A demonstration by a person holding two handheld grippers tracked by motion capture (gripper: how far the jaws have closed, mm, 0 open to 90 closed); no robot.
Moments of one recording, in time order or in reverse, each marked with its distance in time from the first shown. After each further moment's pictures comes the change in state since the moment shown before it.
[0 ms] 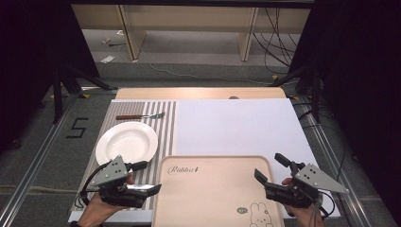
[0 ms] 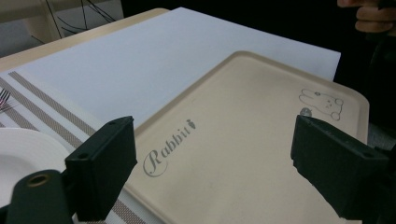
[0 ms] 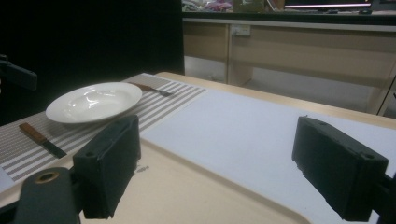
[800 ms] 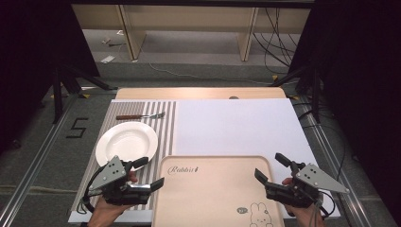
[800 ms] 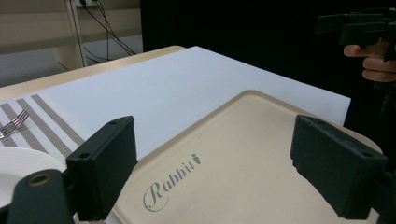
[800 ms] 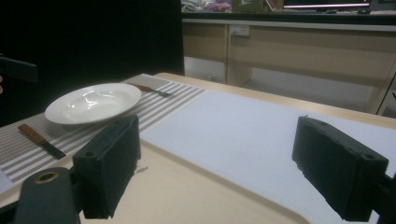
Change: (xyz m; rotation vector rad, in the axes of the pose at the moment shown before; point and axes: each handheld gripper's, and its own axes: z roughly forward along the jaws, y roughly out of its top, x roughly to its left) left arm -0.008 -0.001 0.005 -0.176 0.062 -0.061; right arm -0.001 0.000 0.000 -0.005 -0.001 0.002
